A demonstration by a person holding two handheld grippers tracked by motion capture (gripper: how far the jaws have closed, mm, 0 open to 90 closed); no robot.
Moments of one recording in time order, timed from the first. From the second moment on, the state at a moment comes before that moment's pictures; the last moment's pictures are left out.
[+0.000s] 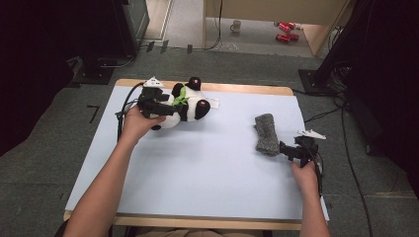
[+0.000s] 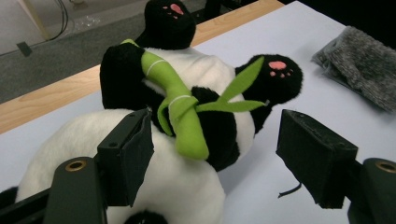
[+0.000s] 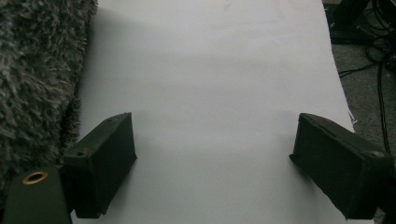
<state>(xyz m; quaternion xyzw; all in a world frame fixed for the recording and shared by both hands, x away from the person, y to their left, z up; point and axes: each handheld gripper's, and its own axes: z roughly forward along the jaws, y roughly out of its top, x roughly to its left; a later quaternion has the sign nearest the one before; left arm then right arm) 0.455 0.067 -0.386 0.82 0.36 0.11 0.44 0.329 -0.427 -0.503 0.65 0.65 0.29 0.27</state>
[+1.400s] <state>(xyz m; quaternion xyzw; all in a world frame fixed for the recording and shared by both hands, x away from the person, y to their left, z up) 0.439 0.045 -0.382 0.81 0.38 0.08 0.44 0.327 -0.427 -0.503 0.65 0.65 0.29 0.27</state>
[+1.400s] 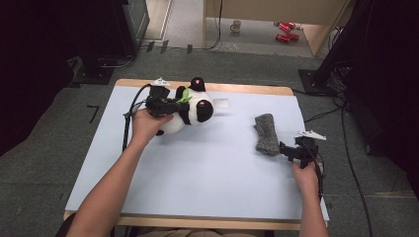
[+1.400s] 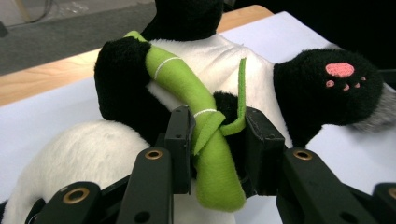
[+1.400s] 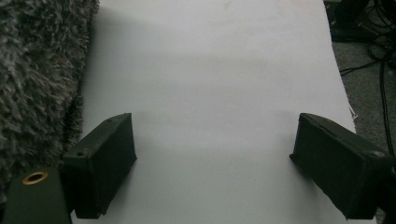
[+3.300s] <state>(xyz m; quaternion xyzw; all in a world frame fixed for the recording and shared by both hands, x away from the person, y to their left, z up) 0.316 0.019 -0.396 0.82 0.30 0.03 0.48 0.340 -0.399 -0.449 0.62 0.65 0.35 0.25</state>
